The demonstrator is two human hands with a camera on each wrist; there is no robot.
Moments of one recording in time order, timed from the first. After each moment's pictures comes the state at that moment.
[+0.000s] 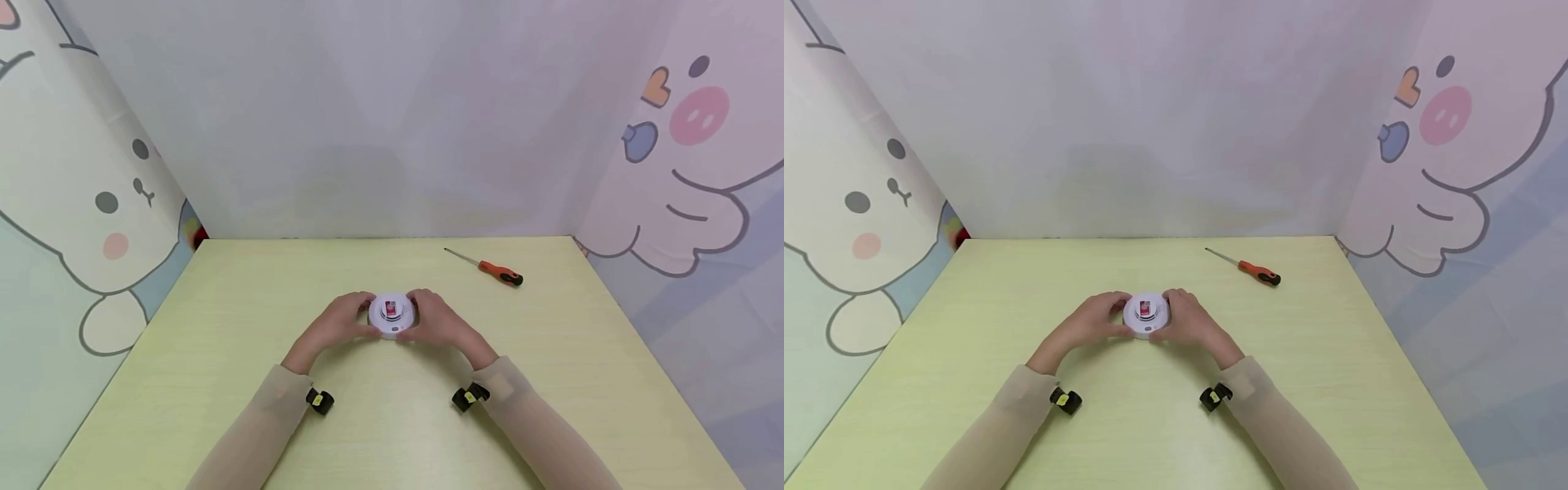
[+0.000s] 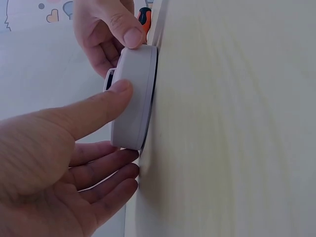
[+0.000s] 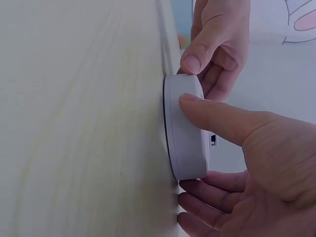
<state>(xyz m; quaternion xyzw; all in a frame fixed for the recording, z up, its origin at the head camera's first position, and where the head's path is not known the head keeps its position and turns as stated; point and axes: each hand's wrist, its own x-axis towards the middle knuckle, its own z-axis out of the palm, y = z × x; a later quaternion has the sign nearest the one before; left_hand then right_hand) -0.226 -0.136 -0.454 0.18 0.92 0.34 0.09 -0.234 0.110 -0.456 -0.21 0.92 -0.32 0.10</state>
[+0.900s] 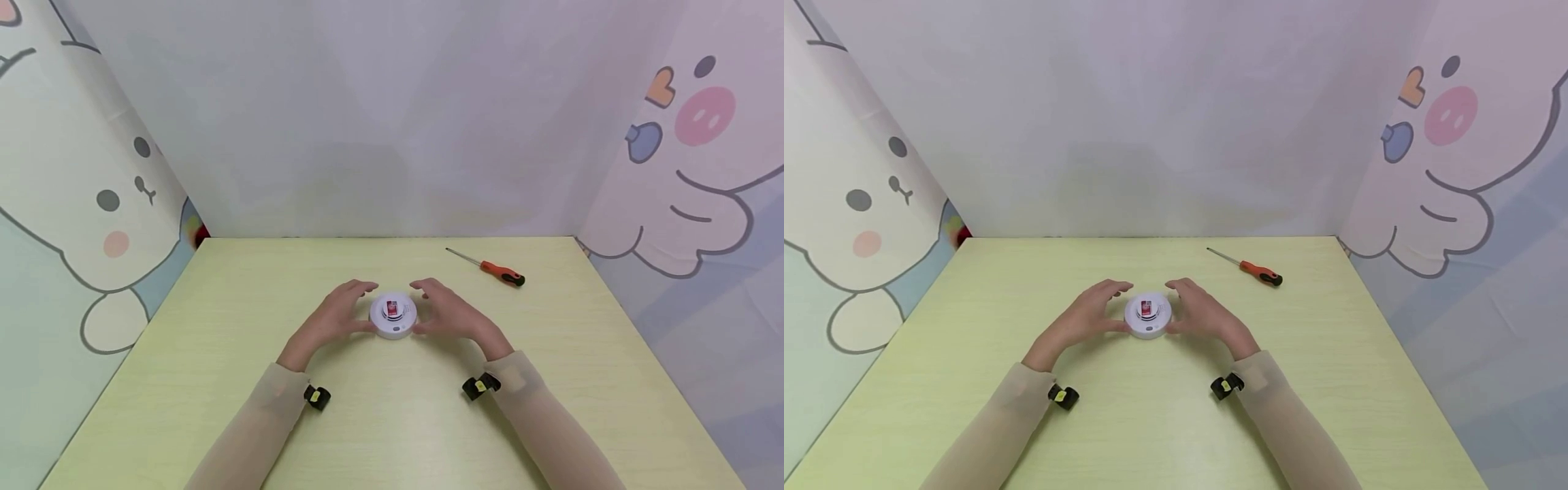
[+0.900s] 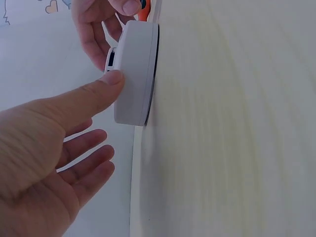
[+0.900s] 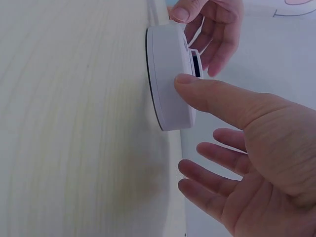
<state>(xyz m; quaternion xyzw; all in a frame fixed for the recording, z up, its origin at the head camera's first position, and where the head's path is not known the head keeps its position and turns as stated) -0.233 -0.148 -0.454 0.23 0.92 0.31 0.03 -0.254 0.139 -0.453 -0.30 0.89 -0.32 0.09</state>
